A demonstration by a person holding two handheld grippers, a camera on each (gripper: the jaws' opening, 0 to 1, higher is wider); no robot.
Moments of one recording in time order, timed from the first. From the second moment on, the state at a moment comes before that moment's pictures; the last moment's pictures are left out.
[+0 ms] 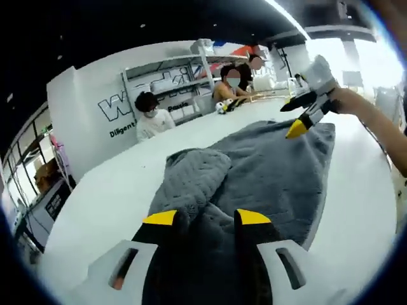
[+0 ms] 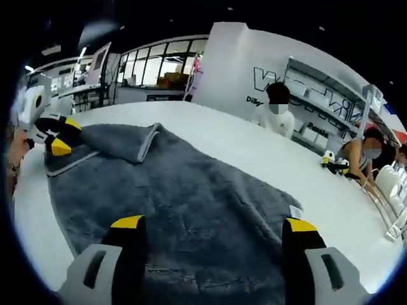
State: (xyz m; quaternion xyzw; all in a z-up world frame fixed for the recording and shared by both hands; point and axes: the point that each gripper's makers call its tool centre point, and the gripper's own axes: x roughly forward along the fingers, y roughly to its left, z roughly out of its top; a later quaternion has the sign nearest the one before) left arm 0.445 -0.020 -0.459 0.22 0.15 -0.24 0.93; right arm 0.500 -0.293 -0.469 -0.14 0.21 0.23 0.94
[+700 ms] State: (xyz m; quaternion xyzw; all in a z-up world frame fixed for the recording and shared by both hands) left arm 0.493 0.015 -0.454 0.27 0.16 -0.22 0.92; right arm 0.489 -0.279 -0.494 -0.12 0.21 0.24 0.94
